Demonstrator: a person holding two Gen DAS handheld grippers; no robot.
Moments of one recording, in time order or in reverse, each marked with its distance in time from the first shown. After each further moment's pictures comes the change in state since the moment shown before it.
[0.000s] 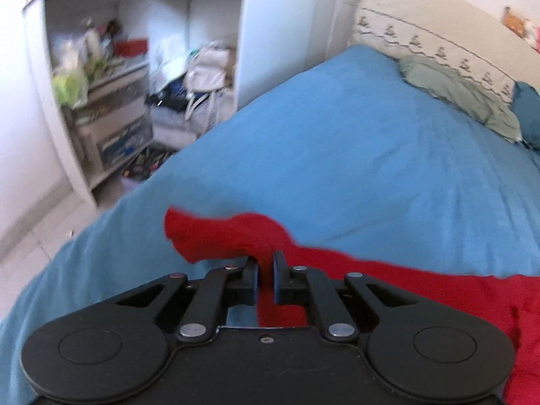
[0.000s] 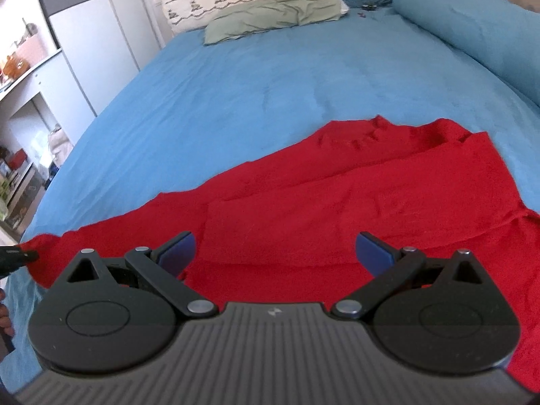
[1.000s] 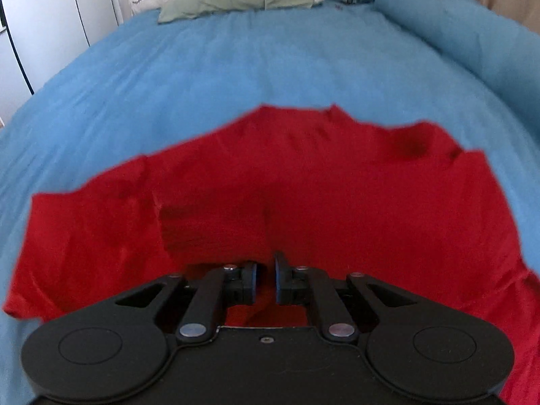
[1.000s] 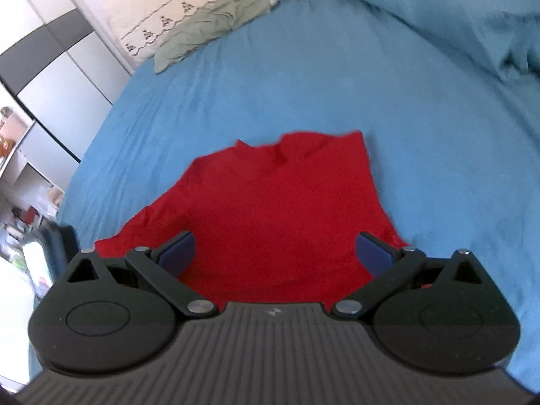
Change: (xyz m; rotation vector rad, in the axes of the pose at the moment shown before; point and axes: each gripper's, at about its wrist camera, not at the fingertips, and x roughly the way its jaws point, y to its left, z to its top) left arm -0.032 -0.455 -0.187 0.475 0.142 -0.216; right arm -0.020 -0.277 0.060 0.209 0.078 0.111
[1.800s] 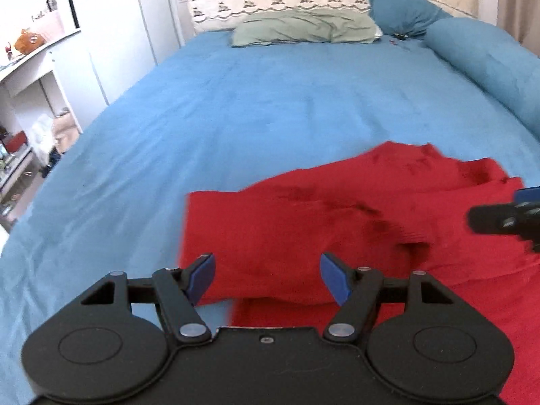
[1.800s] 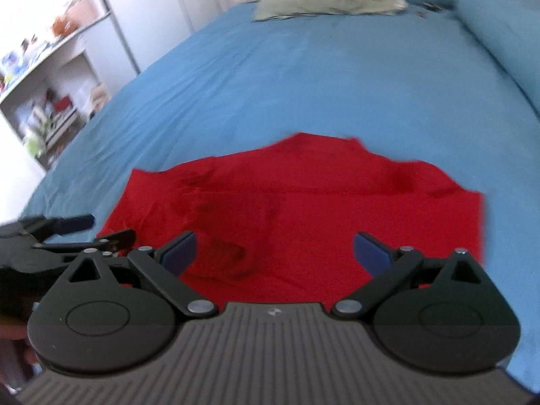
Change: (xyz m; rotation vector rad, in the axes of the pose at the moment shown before) left arm -0.090 0.145 -0.022 -0.049 -0.093 0.131; right arm 0.052 0.139 -0.018 -0.471 0.069 0.087
